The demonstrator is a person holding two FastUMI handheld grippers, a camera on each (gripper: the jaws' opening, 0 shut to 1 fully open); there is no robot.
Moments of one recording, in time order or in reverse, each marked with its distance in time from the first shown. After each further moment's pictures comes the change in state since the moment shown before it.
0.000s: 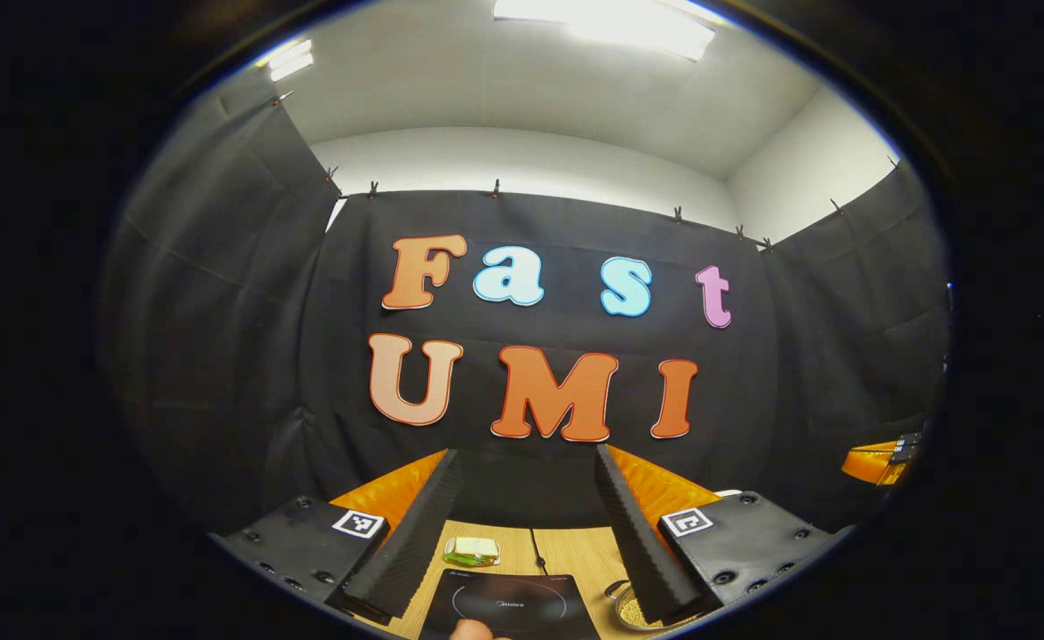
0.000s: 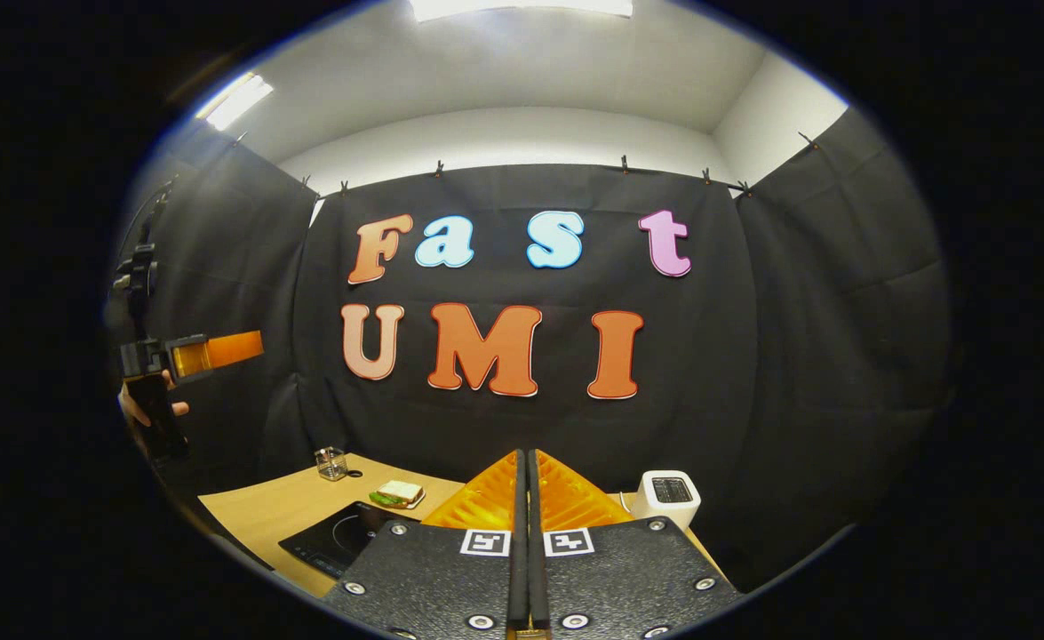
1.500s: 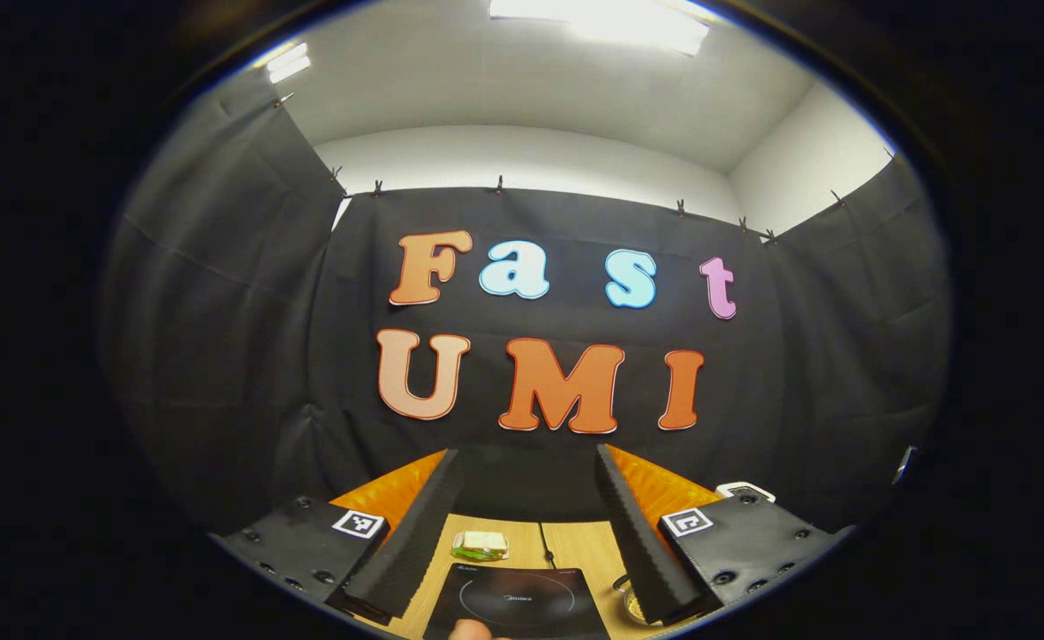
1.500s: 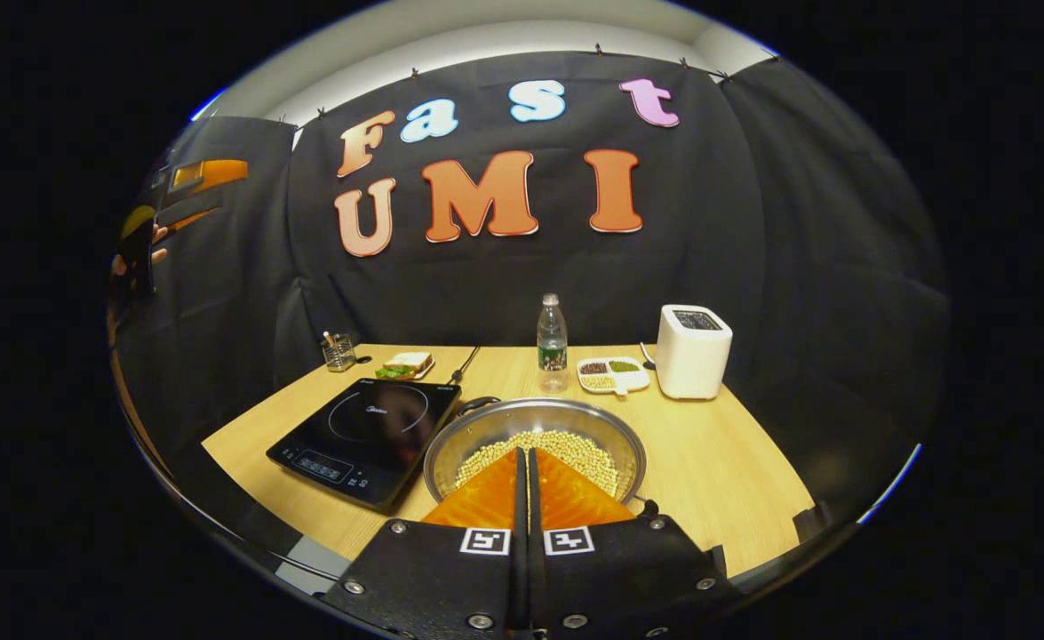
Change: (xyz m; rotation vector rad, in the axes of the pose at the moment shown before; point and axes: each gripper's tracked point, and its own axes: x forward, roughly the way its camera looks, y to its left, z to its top) left arm -0.011 0.001 -0.017 0.013 0.023 0.018; right arm -0.046 -0.001 -0.249 0.125 0.421 0.037
